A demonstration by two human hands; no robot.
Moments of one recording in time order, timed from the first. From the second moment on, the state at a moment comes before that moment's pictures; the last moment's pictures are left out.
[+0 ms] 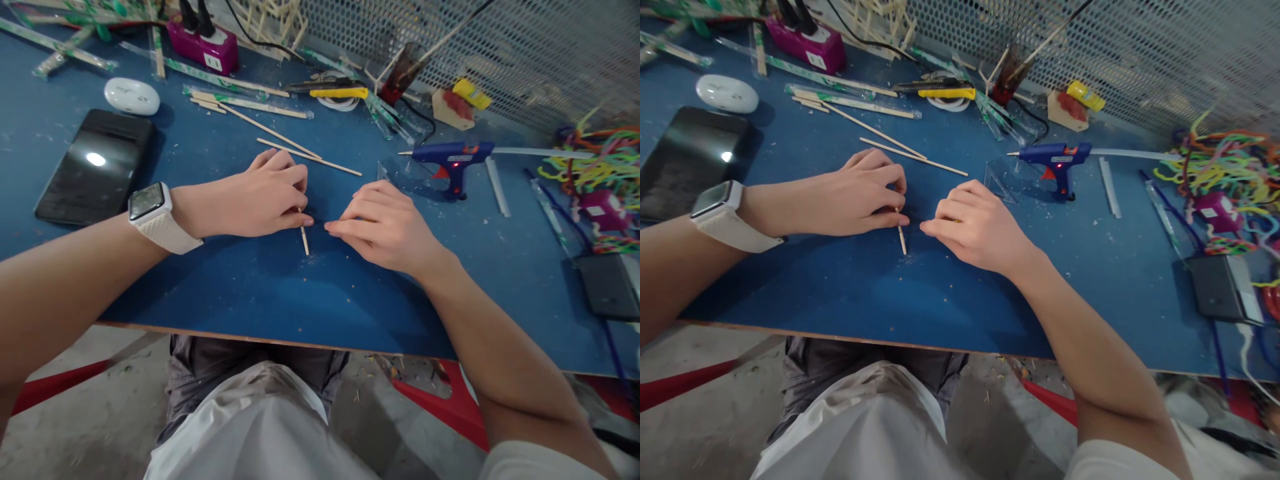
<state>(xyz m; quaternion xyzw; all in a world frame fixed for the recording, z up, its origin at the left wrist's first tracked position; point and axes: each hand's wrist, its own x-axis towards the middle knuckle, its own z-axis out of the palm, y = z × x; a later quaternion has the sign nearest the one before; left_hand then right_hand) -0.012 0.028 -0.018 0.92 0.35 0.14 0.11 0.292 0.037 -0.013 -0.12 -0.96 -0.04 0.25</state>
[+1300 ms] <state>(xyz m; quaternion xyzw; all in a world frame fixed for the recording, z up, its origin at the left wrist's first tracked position) -0.024 0.038 -0.010 0.93 0.31 0.12 0.17 0.282 0.029 -0.015 -0.16 -0.96 -0.05 0.24</state>
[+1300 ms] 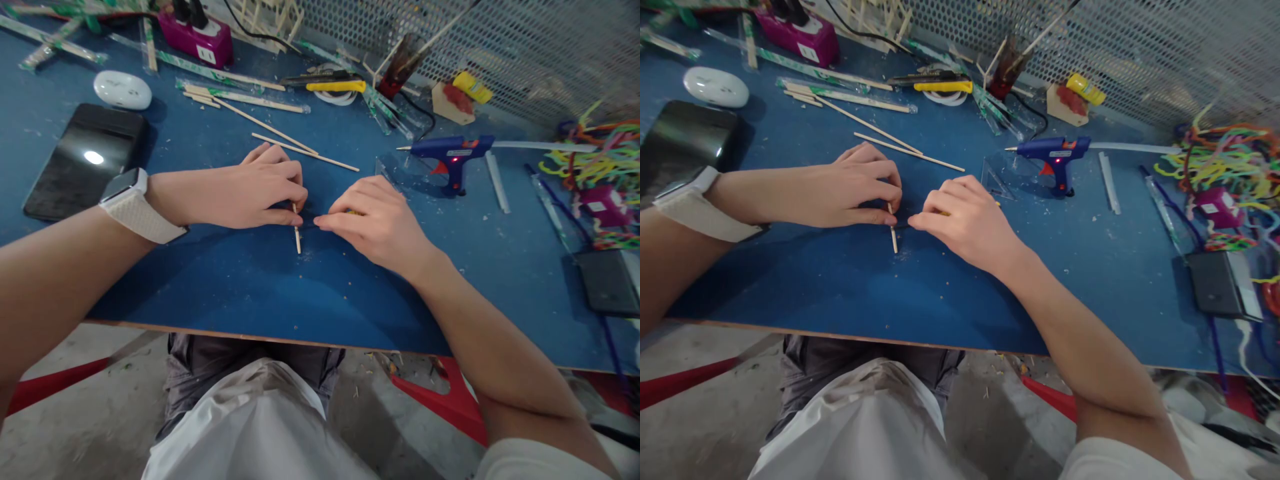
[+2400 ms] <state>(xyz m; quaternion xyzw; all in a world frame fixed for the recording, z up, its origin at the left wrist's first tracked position) -0.026 0.046 -0.021 0.90 0.33 0.13 0.24 0.281 0.029 -0.017 -0.18 -0.95 0.02 0.24</state>
